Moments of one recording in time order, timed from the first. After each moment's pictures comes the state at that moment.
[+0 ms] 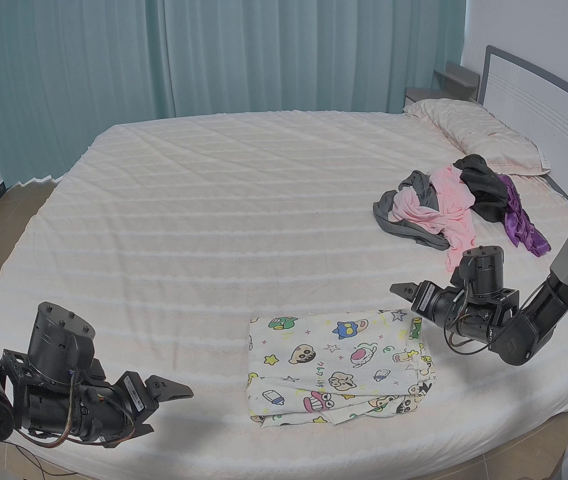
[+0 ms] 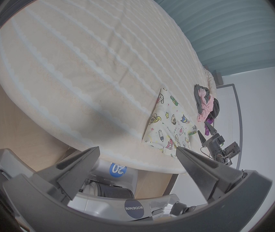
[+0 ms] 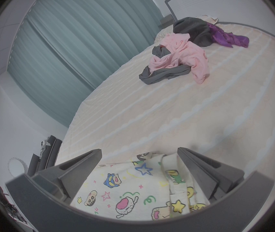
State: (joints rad) left arm -0.52 1.42 -0.39 -0.17 -0.11 -1.15; right arm 0.34 2.07 -0.67 -0.90 -0.03 0.69
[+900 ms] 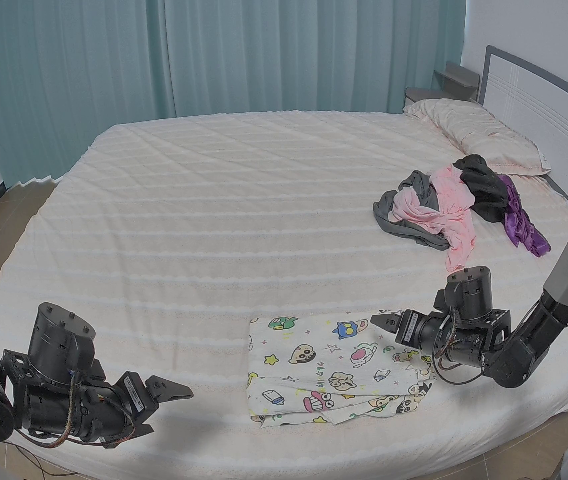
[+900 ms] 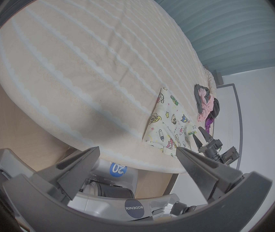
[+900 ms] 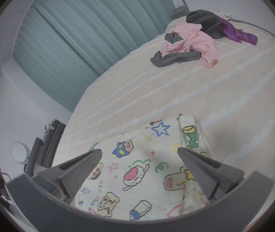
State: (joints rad) left arm -0.52 1.42 -0.39 -0.17 -0.11 -1.15; right arm 0.44 2.06 -0.59 -0.91 -0.02 0.65
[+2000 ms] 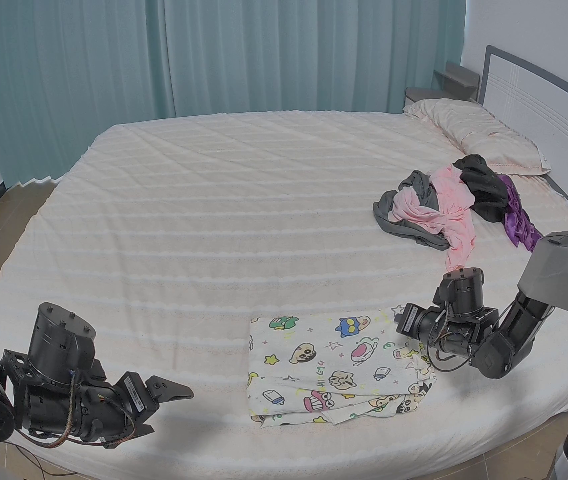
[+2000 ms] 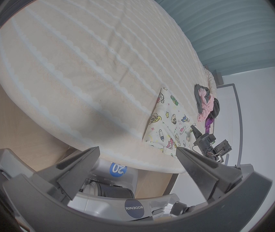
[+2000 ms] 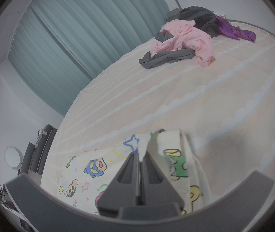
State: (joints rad) left arm -0.52 1.42 -0.39 -0.17 -0.11 -1.15; right arm 0.35 2.22 -0.68 -0.99 -0.02 0.63
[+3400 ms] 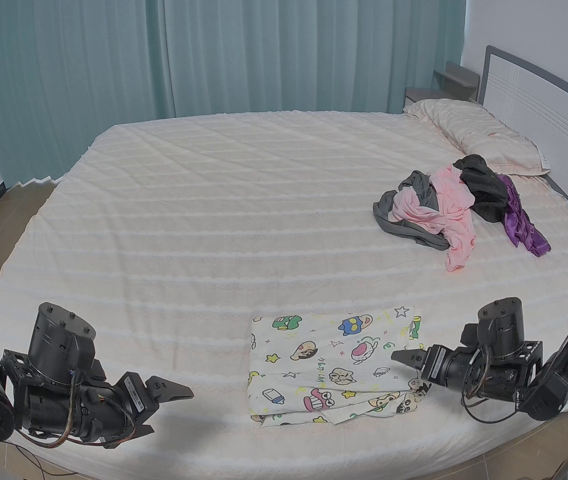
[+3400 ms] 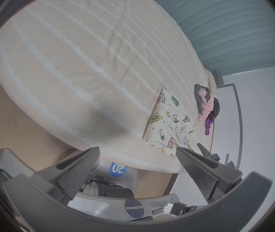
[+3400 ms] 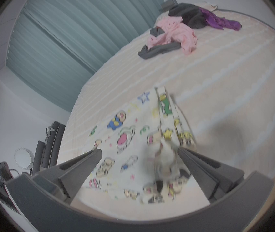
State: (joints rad) left arm -0.52 1.42 -0.39 -0.17 -0.11 -1.15; right arm 0.46 1.92 -0.29 -0.98 0.00 0.76
